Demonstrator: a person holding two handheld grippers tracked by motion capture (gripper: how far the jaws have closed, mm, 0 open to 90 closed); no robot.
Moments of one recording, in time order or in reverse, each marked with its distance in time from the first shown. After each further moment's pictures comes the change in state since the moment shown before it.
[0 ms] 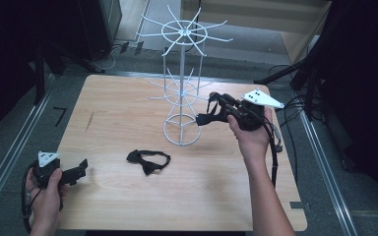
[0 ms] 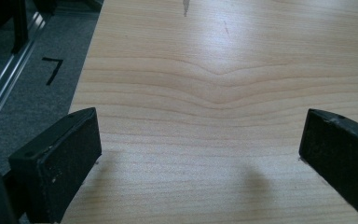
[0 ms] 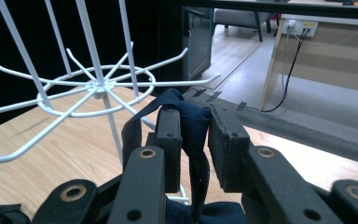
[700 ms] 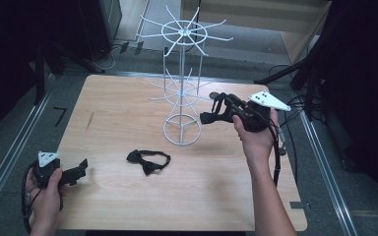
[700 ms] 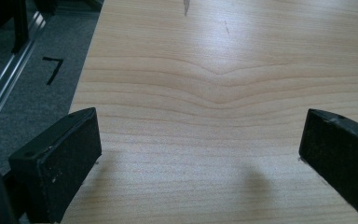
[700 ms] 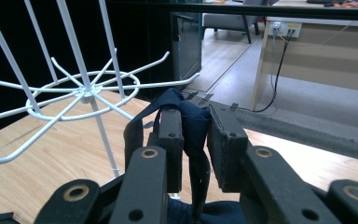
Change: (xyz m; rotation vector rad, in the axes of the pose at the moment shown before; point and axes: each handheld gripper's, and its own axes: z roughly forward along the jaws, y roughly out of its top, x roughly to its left) left arm 0.000 0.000 0.000 0.003 0.001 -0.001; right arm -0.006 -0.001 -0.011 -0.021 -0.040 0.030
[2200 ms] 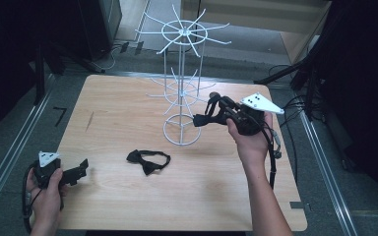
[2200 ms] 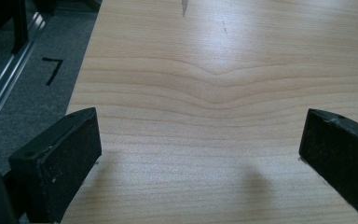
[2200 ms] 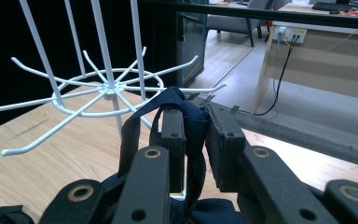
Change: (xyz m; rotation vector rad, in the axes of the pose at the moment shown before) left arm -0.001 0.000 0.000 -0.004 0.000 0.000; right arm 0.021 0.000 -0.002 0.001 0.005 -0.043
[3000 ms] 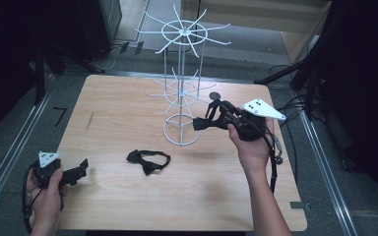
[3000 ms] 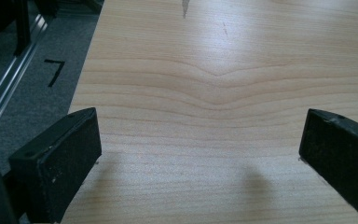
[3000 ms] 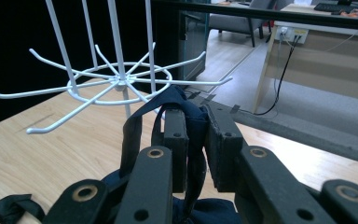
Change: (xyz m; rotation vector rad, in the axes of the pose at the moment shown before) left arm -0.001 0.000 0.000 -0.007 0.005 0.002; right arm 0.007 -0.005 -0.012 0.002 0.007 -0.014
